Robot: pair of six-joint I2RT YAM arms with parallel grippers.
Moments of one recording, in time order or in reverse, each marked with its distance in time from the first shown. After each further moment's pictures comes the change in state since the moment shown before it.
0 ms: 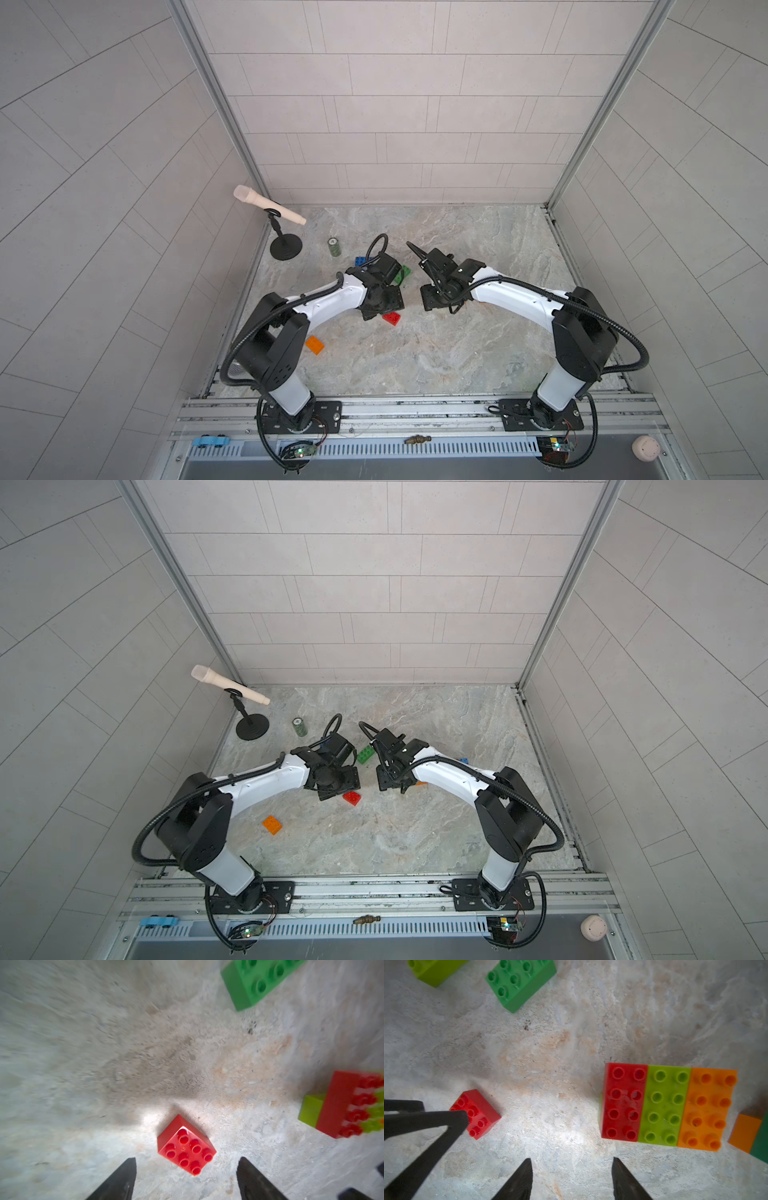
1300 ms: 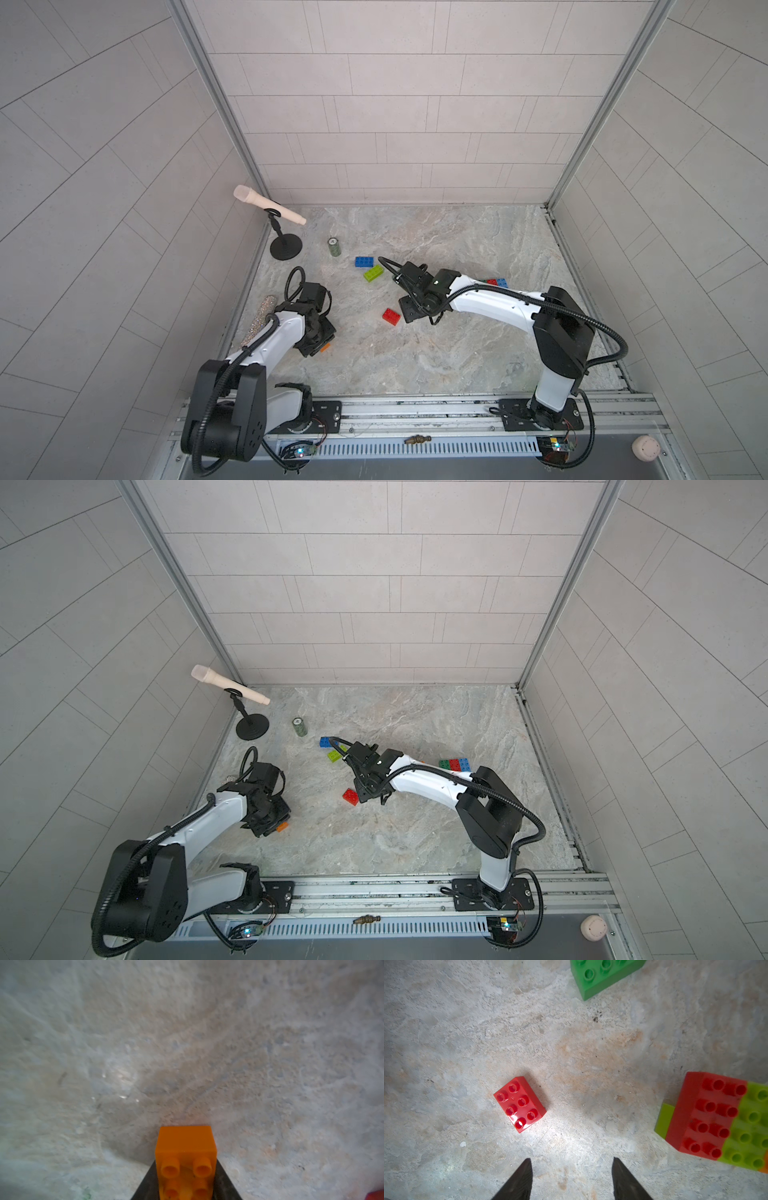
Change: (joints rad) left arm 0.459 -0.371 -0.491 -0.065 0.000 -0.023; right arm 0.145 0.090 0.076 0.015 0.054 0.000
